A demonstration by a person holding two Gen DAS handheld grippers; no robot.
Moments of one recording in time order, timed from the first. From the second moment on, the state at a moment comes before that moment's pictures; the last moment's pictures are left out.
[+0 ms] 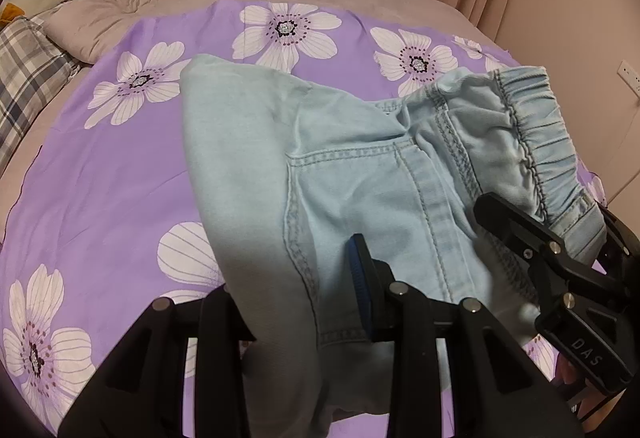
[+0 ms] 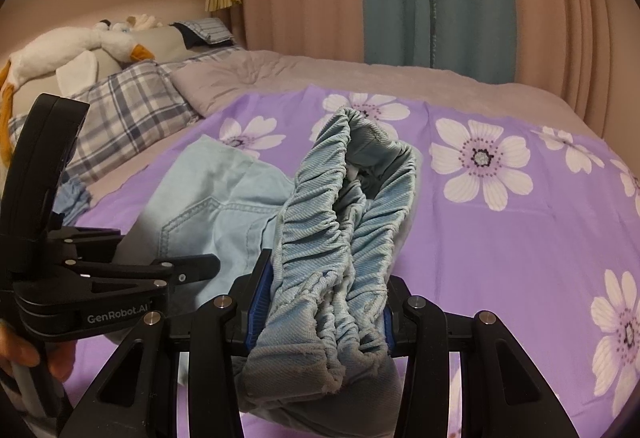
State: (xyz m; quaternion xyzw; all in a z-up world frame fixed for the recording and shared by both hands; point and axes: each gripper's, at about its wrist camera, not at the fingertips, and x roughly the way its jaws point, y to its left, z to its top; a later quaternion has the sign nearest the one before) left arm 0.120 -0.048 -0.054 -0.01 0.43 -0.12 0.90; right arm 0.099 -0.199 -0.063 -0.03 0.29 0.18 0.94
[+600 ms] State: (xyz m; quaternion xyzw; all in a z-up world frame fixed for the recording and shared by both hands) left arm 0.147 -0.054 -0.069 0.00 0.43 -0.12 0.89; right arm 0.119 -0.192 -0.074 -0.03 0.30 0.17 0.94
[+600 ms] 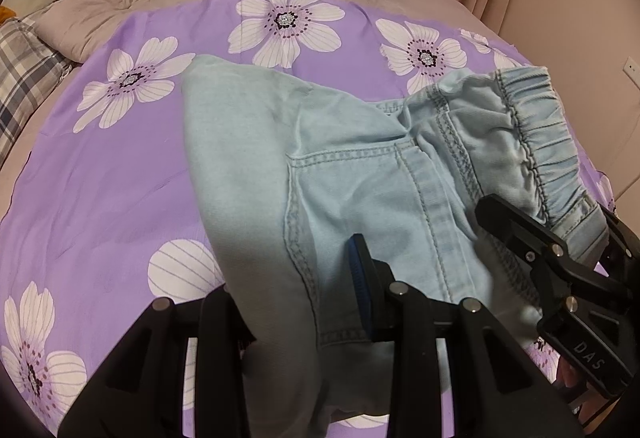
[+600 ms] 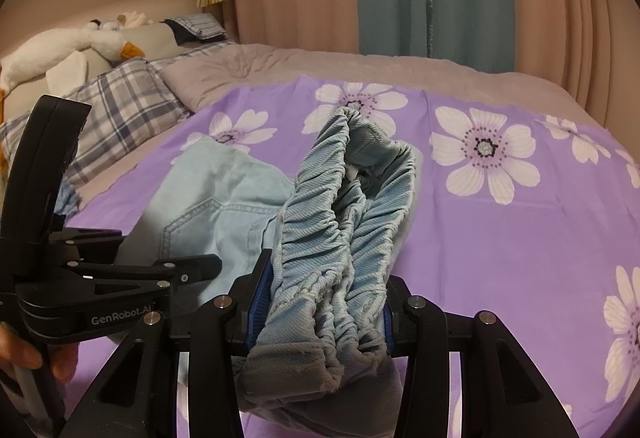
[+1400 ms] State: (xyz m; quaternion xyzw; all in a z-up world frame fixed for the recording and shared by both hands) left arm 0.174 -0.068 -0.085 0.01 0.45 -0.12 0.89; right arm 0.140 -0.194 -0.088 -0.01 0.31 0.16 0.94
